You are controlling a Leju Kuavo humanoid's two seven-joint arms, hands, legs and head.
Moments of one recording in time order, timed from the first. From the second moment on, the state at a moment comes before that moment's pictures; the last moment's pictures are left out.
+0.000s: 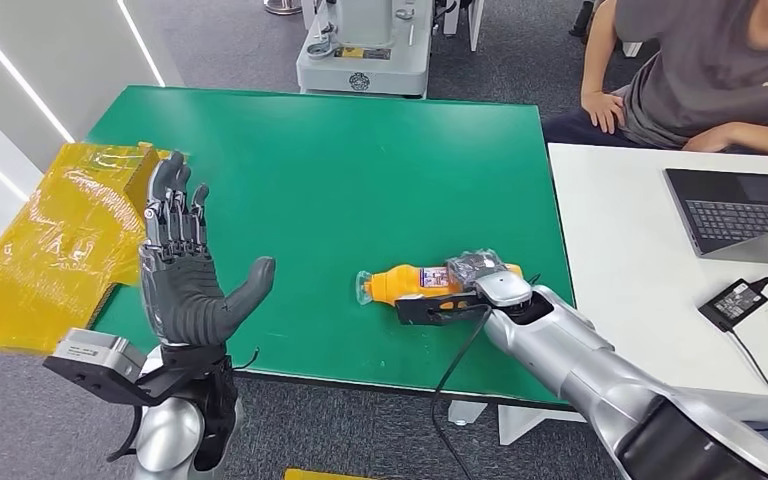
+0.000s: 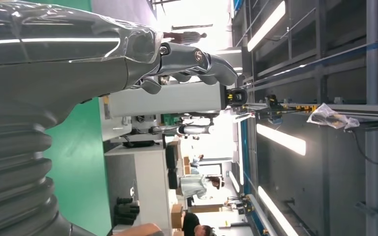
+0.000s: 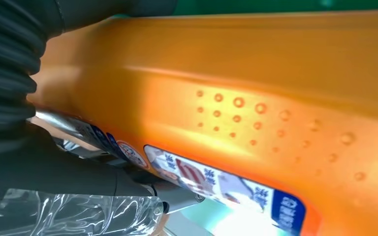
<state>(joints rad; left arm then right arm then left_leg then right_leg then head) -0.10 -0.23 -0.36 -1.29 -0.16 0.19 -0.48 -0.86 -0.10 1.08 -0.36 0.74 0.28 0.05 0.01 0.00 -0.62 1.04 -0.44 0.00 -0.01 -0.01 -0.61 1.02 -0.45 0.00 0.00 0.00</state>
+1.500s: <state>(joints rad) -0.04 -0.23 -0.32 -1.35 -0.10 0.26 -0.53 -0.46 0.04 0.60 -0.87 0.85 -0.60 -0.10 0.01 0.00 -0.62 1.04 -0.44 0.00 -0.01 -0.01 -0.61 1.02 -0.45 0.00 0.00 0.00</state>
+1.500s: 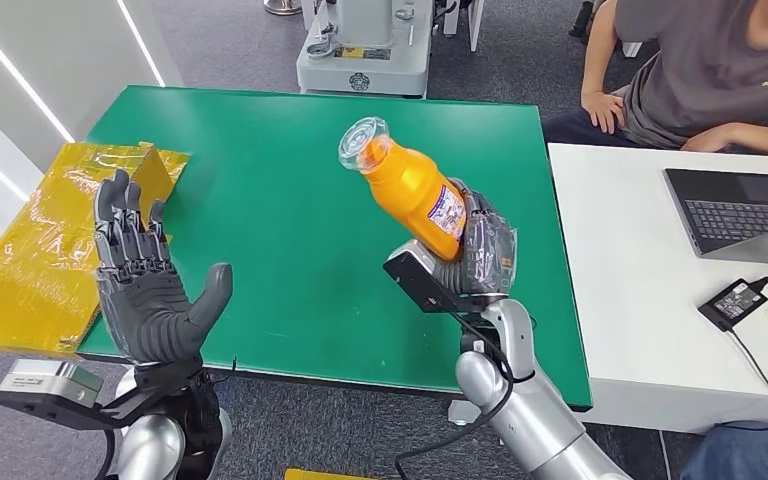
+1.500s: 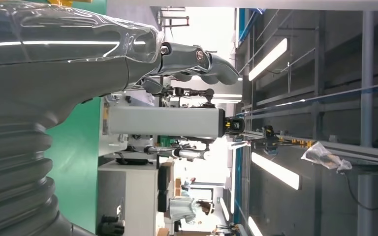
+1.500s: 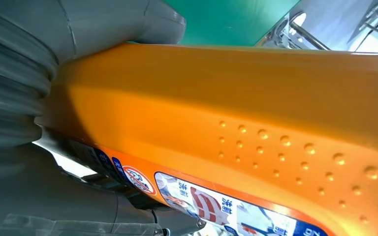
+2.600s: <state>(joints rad) -0.36 -0.23 -0.38 -1.08 -0.14 0.07 -0.49 -0.41 0.11 0.58 -0.87 0.80 -0.64 -0.42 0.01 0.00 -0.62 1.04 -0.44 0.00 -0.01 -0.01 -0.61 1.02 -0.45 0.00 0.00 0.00</state>
